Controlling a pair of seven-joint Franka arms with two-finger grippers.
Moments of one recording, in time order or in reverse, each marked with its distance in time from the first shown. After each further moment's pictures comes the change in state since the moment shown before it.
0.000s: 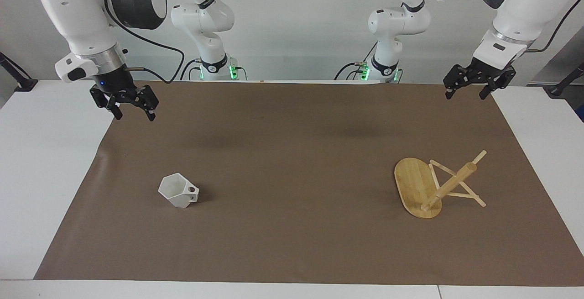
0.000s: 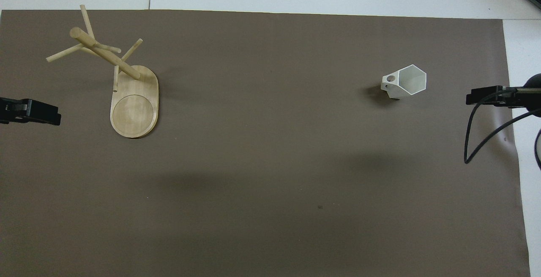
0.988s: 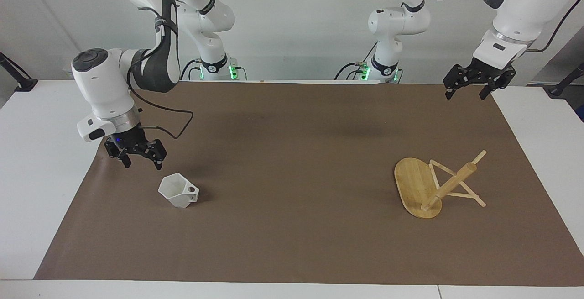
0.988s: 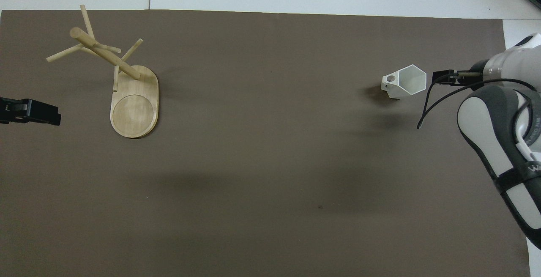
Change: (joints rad) left arm 0.000 0.000 0.000 0.000 0.000 0.000 0.000; right arm 0.001 0.252 0.008 -0.023 0.000 0.373 0.000
